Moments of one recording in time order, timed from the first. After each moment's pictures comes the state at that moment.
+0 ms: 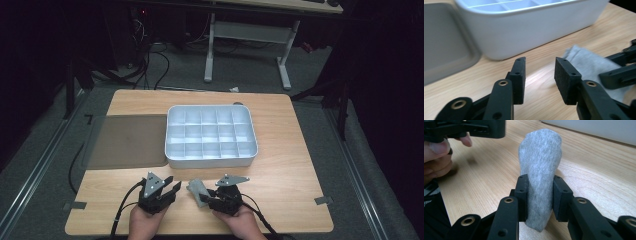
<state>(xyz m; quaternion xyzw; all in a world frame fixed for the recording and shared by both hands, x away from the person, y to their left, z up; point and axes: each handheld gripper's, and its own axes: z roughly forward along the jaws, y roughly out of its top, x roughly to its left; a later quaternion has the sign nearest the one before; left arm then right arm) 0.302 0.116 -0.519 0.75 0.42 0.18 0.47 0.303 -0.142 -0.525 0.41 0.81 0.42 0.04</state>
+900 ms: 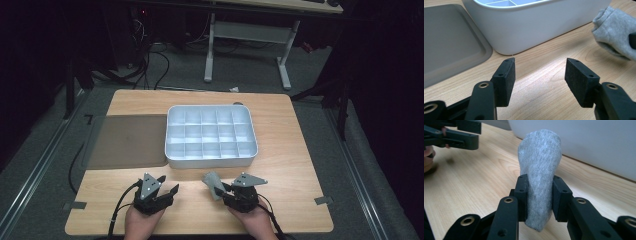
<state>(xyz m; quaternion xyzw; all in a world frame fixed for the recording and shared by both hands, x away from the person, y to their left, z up) 0.302 0.123 -0.520 0.77 0.40 0.20 0.46 0.297 -0.183 -0.509 0.41 0.79 0.43 0.12</state>
